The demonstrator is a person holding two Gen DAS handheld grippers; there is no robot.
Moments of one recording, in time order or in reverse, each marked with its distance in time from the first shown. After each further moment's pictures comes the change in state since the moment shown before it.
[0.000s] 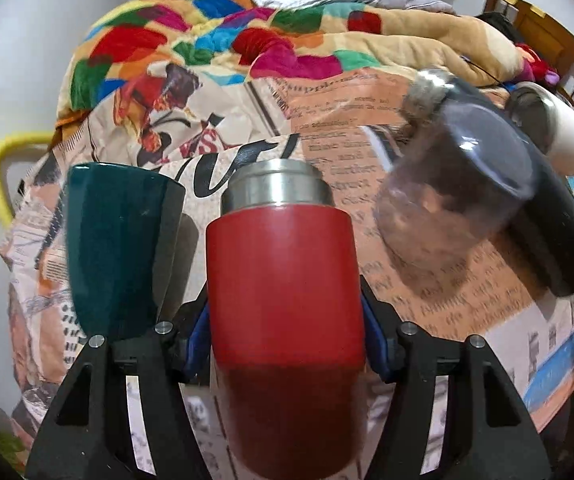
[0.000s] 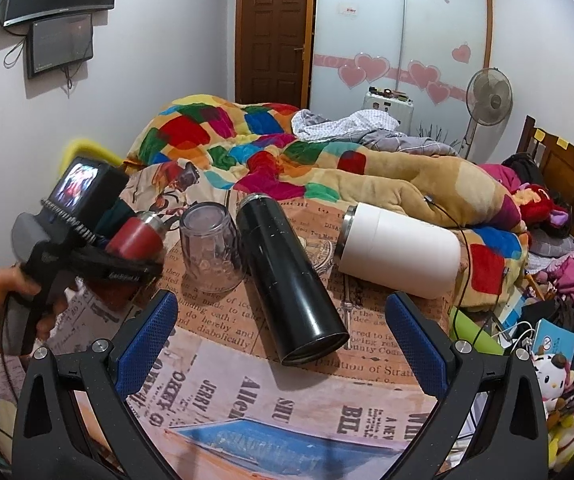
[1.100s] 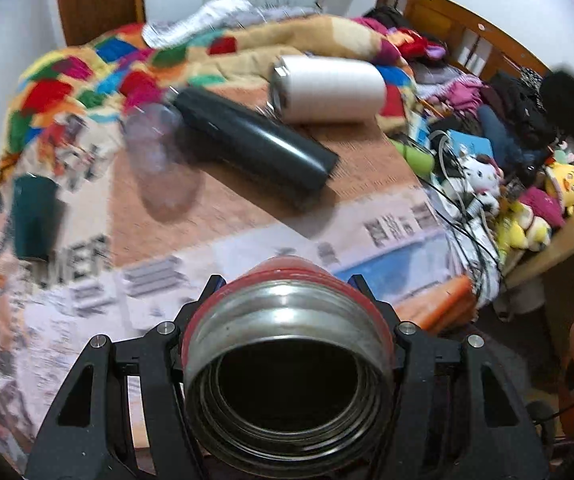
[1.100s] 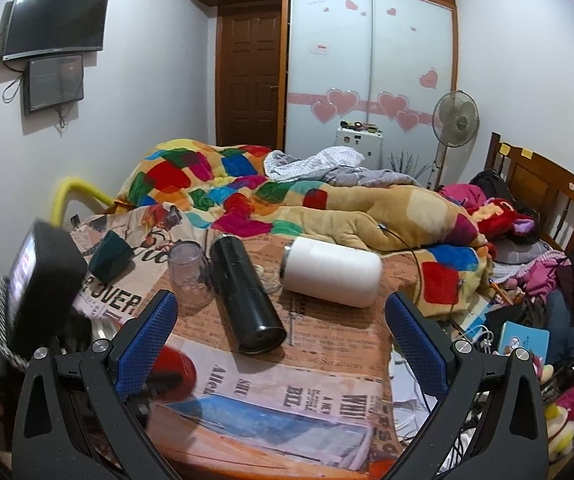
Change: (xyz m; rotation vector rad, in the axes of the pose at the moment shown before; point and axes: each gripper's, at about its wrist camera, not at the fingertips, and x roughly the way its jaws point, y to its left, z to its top) left arm -0.106 -0.152 -0.069 0.148 -0.041 -0.271; right arm -0.074 -0.041 -0.005 0.045 -0.128 -0.062
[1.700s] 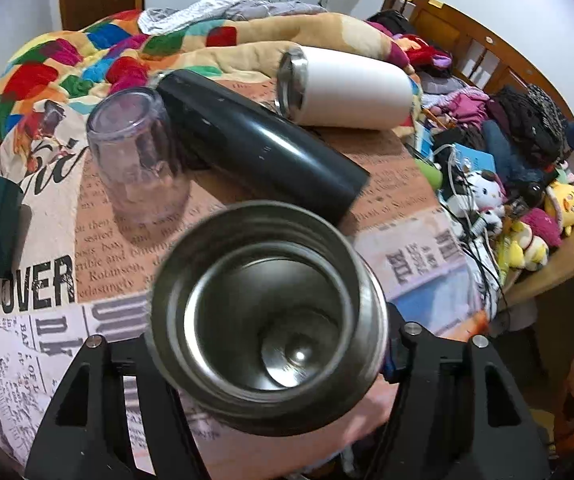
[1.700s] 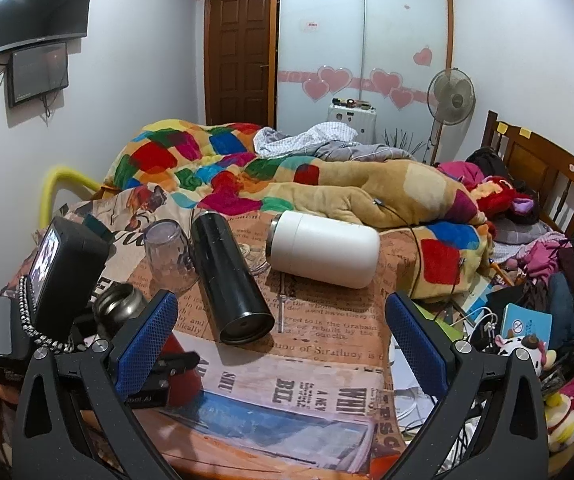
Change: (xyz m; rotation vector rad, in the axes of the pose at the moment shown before) left arm 0.043 0.031 0.020 -0.047 -0.025 -0.028; right arm 0.031 -0.009 -0.011 0.012 0.074 -0.018
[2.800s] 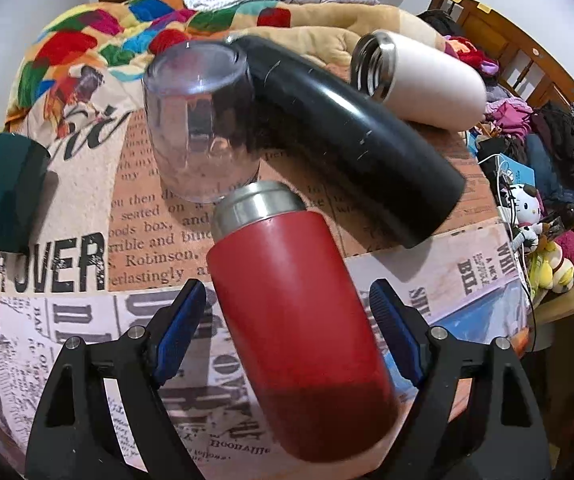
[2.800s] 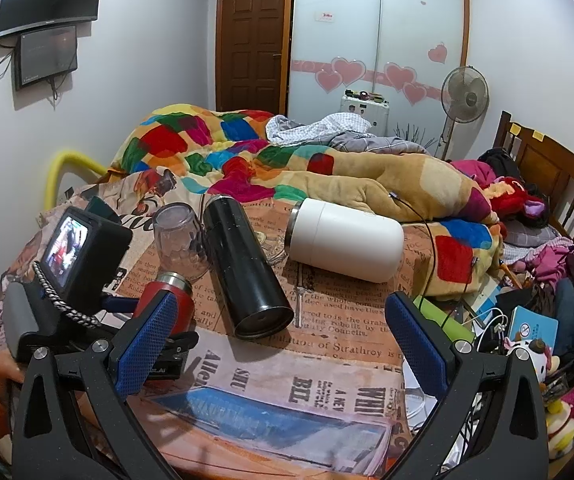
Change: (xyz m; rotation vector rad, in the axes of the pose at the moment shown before) left arm 0.015 0.030 -0.005 -0.087 0.037 0.101; right arm 0.009 0.015 -0.002 -0.035 0.036 0.020
